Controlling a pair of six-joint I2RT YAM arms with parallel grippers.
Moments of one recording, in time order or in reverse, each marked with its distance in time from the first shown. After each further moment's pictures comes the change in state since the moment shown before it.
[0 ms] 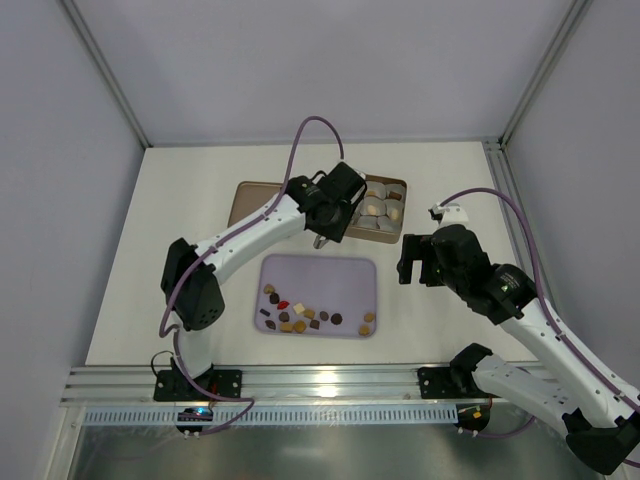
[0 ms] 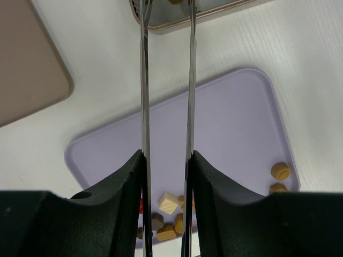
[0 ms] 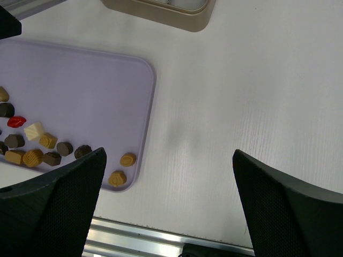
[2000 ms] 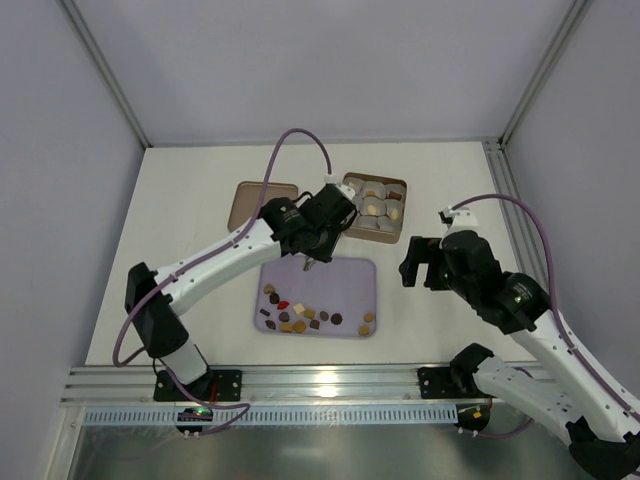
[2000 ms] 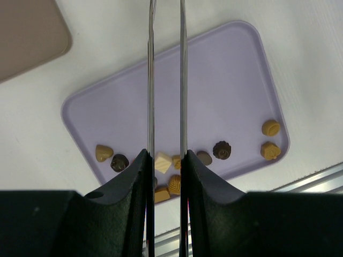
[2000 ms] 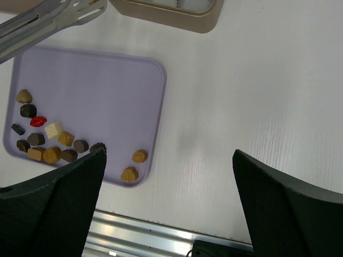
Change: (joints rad) left arm -0.111 -0.261 -0.205 -0.032 -0.064 -0.098; right arm 0.000 -0.078 -0.002 -0.020 -0.024 0.042
